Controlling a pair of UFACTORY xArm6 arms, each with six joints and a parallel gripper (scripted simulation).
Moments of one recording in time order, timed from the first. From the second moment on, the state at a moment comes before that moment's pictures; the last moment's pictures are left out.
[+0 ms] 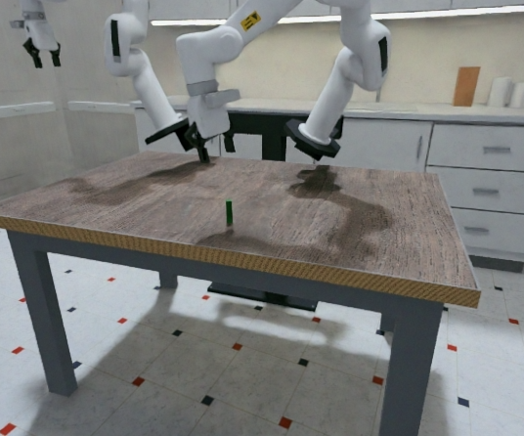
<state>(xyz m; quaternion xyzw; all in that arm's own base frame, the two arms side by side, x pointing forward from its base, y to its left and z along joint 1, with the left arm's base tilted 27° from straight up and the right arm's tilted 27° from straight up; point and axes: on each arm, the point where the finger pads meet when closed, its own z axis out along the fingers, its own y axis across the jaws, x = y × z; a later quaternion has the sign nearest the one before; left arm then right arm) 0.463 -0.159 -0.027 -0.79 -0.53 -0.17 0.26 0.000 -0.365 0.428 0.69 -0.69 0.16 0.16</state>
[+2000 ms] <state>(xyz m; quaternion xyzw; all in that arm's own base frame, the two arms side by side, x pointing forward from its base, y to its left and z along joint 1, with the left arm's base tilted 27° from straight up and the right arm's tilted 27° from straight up) 0.461 -0.106 -0.130 -0.46 -0.80 -0.30 0.25 0.000 -0.365 0.428 0.69 -0.69 0.16 0.16</state>
